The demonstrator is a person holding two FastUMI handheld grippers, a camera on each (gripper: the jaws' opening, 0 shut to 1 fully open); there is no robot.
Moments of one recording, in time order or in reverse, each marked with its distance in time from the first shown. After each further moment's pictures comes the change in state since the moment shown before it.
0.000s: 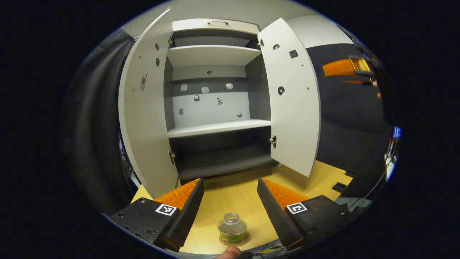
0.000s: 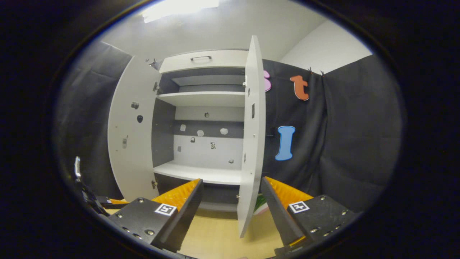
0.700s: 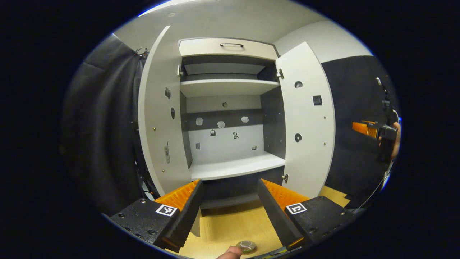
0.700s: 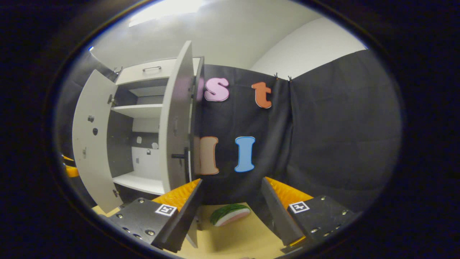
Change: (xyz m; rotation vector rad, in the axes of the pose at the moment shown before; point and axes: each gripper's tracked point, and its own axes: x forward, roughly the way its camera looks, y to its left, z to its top) left arm -0.017 0.049 0.167 -0.016 -0.105 0.090; right arm 0.036 -0.178 0.030 0.012 -0.070 -0.231
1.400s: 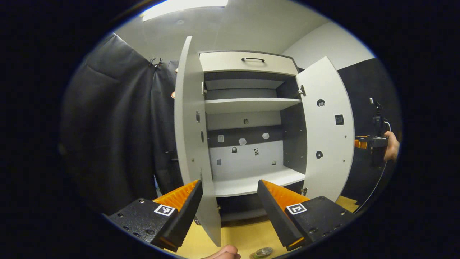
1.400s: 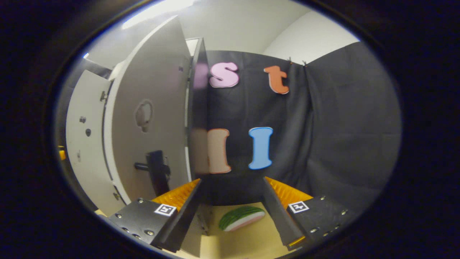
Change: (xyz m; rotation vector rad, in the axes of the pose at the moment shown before) left arm -0.009 0.081 0.040 0.030 -0.077 0.143; right arm 0.111 0.070 -0.017 0.052 0.078 0.182
